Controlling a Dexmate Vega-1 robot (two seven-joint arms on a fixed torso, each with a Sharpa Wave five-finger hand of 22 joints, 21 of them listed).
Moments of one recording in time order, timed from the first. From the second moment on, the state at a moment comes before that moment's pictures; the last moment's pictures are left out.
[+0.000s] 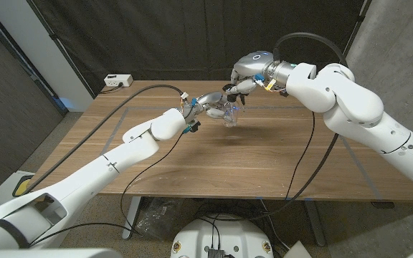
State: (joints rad) left arm 0.70 0.68 0.67 -1.84 0.20 0.01 -0.06; left_hand 1.07 0.03 0.18 -0.31 0.18 0.85 0.06 0.27 0.28 1.02 0.02 0.20 0.27 1.04 -0.02 0.18 0.17 0.88 -0.09 0.25 0.19; right arm -0.68 -0.88 -0.49 -2.36 -0.90 -0.17 0.59; right_hand 0.73 0.11 0.32 -0.05 0.18 0.99 -0.09 0.25 0.19 1.43 -0.18 0.51 0.22 1.41 -0.22 0.25 0.18 1.14 -0.11 0.29 0.18
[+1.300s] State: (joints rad) left arm 0.67 0.65 0.70 -1.80 0.21 0.02 -0.07; left_hand 1.07 0.03 0.18 -0.31 0.18 0.85 0.06 0.26 0.28 1.02 0.02 0.20 0.27 1.04 -0.02 0.18 0.16 0.88 -0.09 0.24 0.19; right arm -0.61 -0.77 -0.57 -2.44 -1.07 -0.52 0.98; right_hand 0.55 0.07 0.37 0.06 0.18 0.67 -0.06 0.18 0.20 1.20 -0.14 0.56 0.17 1.34 -0.21 0.22 0.17 1.06 -0.11 0.32 0.21
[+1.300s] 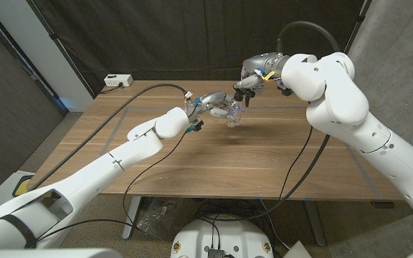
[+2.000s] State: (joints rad) left arm 0.66 0.66 0.69 -1.77 0.19 -0.02 -0.08; left_hand 1.07 0.03 0.18 -0.31 0.18 0.85 0.06 0.26 0.28 1.02 0.02 0.20 0.27 1.04 -0.02 0.18 0.17 0.87 -0.09 0.24 0.19; right arm -0.68 -0.79 -0.47 -2.45 -0.96 -0.43 0.83; right_hand 0.39 -0.05 0.28 0.05 0.18 0.23 -0.04 0.20 0.20 0.56 0.03 0.20 0.19 0.71 0.11 0.16 0.17 0.77 0.19 0.21 0.20
